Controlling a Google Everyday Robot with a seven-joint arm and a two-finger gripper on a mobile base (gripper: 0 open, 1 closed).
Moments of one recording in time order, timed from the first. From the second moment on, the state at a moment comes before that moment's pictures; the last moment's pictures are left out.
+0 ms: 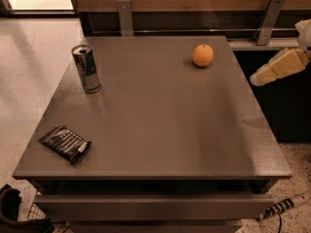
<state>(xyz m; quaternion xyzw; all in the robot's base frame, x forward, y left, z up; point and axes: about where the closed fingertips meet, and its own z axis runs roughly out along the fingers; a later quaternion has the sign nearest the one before) 0.563 -0.284 0.959 -0.39 0.83 0.00 0.40</state>
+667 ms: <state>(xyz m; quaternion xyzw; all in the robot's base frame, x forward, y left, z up) 0.625 -0.278 0.964 -0.33 0.80 0.02 0.50</state>
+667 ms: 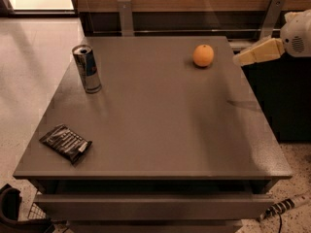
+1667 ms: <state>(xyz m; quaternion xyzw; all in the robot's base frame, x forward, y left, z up) 0.653 -0.268 0.942 -0.33 0.81 0.06 0.49</state>
